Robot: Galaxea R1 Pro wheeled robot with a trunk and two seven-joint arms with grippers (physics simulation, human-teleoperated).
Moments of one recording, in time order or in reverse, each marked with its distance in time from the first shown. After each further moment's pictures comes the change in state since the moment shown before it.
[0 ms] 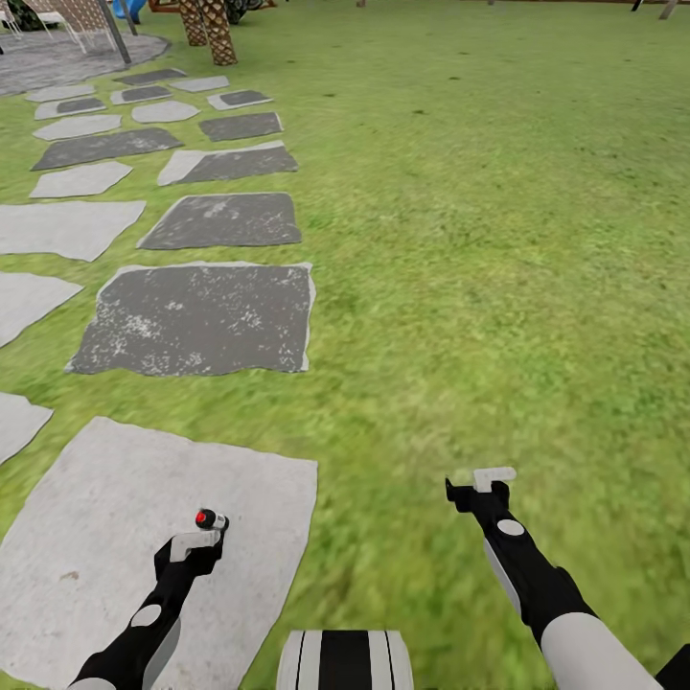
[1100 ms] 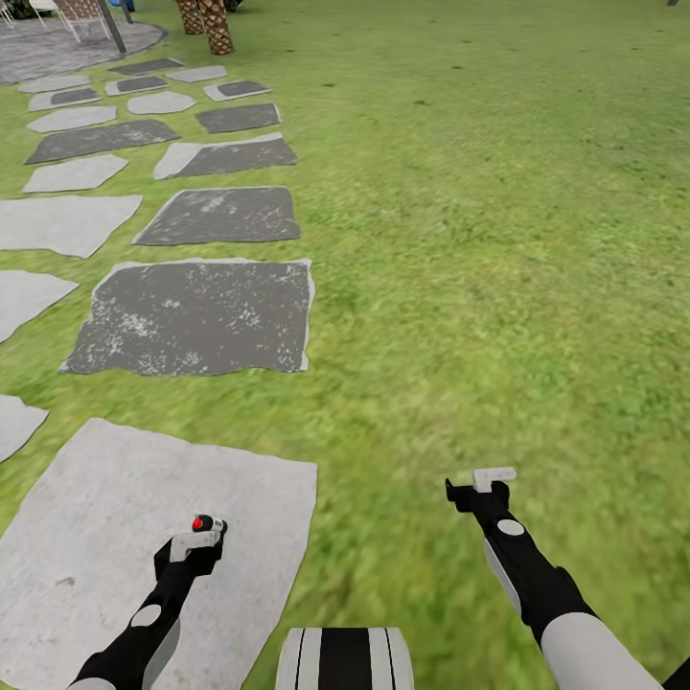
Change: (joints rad) left arm 0.000 0.000 0.001 0.001 0.000 0.000 0.000; right arm 0.000 -0.001 0.000 0.000 0.000 0.000 0.000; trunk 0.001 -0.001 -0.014
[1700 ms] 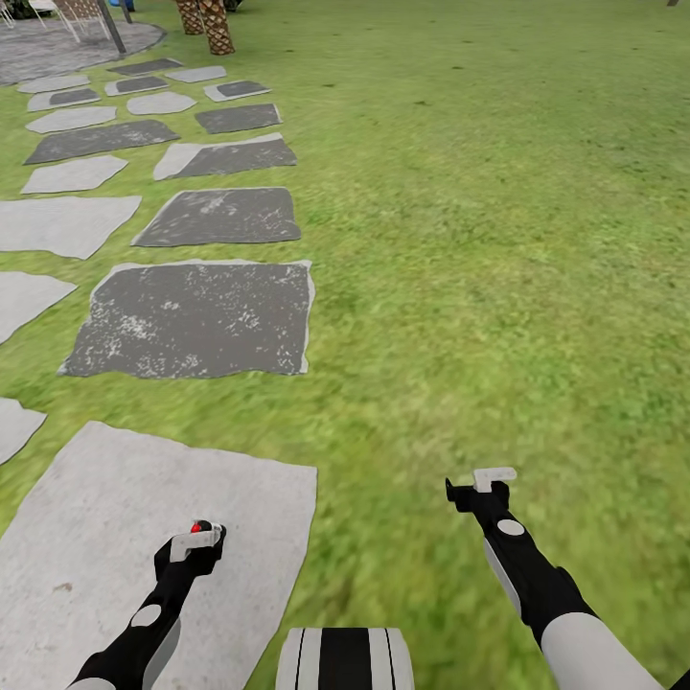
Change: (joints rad) left arm 0.000 0.000 0.000 -0.001 0.000 0.000 0.000; right arm 0.000 0.000 0.000 0.000 0.000 0.000 0.000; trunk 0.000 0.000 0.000
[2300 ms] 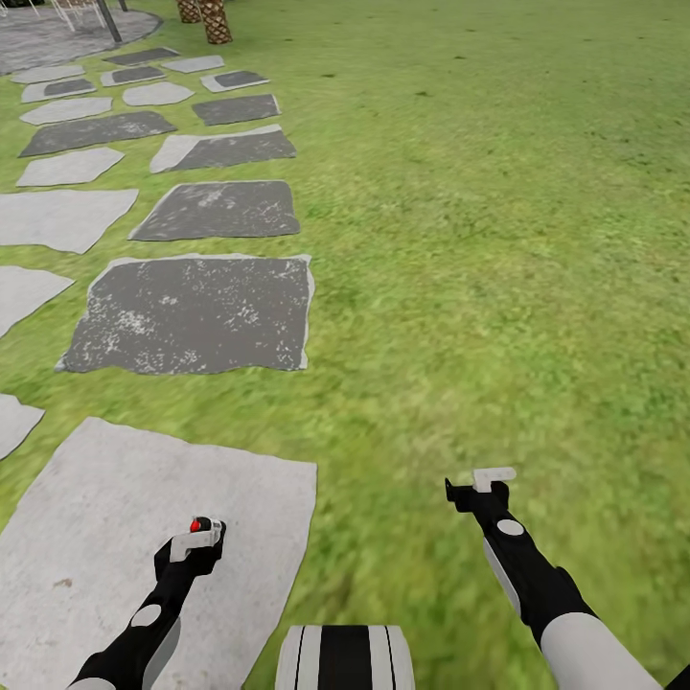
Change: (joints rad) left arm 0.000 0.000 0.000 0.000 0.000 0.000 0.000; right arm 0.000 0.001 0.000 0.000 0.000 0.000 0.000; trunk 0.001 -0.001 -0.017
